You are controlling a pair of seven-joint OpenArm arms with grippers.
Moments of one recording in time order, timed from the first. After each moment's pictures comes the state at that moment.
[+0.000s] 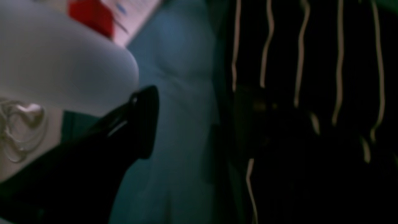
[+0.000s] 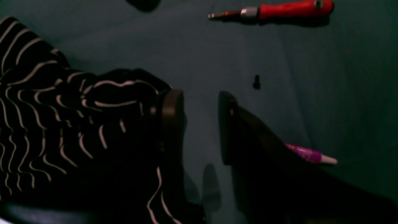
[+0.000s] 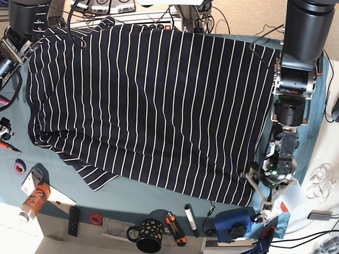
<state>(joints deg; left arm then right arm) -40.5 -13.5 11.3 40.4 -5.2 -6.8 30.1 24.1 38.7 40.2 58.1 20.7 33.0 -60.4</state>
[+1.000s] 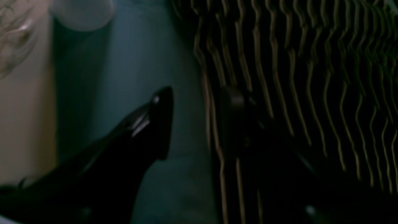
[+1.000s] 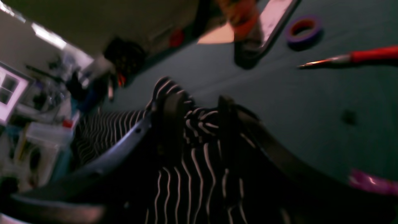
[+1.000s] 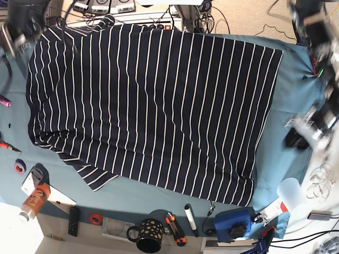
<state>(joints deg) -2.1 -22.4 -29.9 99.6 -46.3 -30.6 66.9 16.4 41.2 60.2 58.3 63.3 39.8 -77.9</state>
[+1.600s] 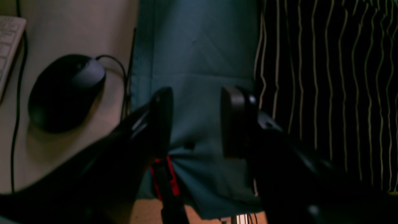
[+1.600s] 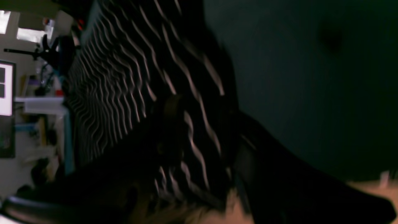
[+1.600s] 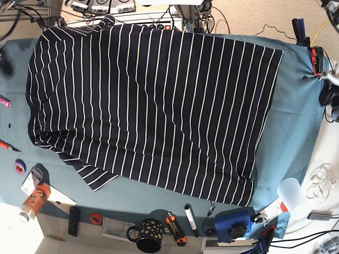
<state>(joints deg) 17.7 -22.1 -52.1 105.9 -55.8 -34.5 68.7 -20.6 34.0 64.7 58.5 81.1 39.8 -77.9</state>
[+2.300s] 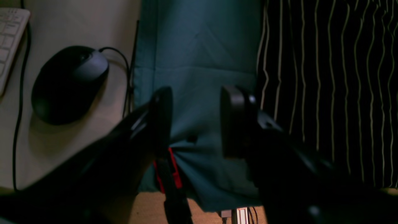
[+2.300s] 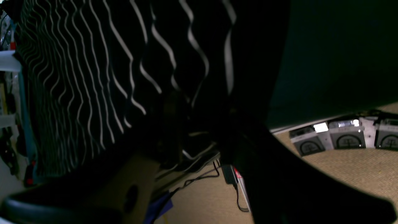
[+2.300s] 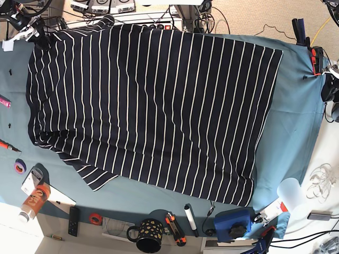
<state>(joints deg) 18.5 -22.1 -52.6 105.9 -56.0 -35.1 68.5 -25.2 19.7 64.7 74.8 69.0 40.0 -76.6</state>
